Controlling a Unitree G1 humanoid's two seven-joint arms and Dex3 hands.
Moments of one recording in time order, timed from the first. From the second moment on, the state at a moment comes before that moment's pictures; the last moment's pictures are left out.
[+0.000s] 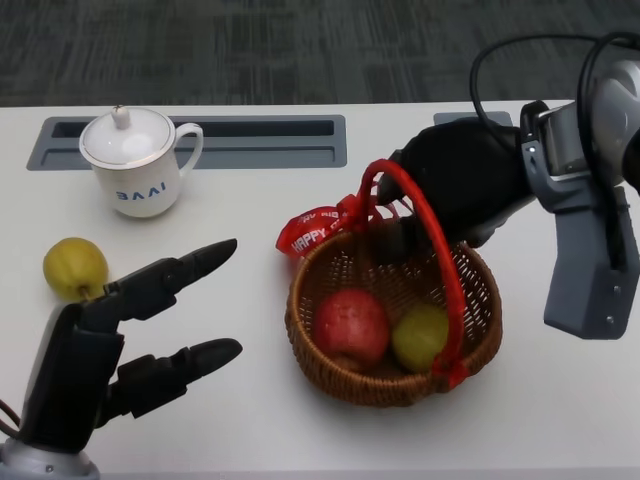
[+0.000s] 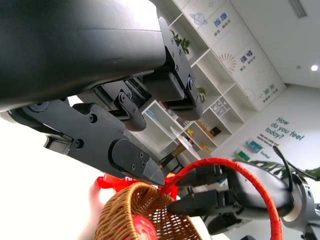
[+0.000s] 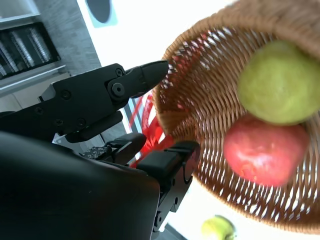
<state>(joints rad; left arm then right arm) 0.08 0.16 0.05 0.03 0.26 -0.72 0.06 -1.42 -0.28 1.30 1.28 -1.47 -0.97 -0.82</state>
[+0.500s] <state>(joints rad) 0.09 0.16 0.05 0.03 0.25 -0.73 0.06 -1.48 -0.40 1.41 1.24 -1.59 -0.92 -0.98</state>
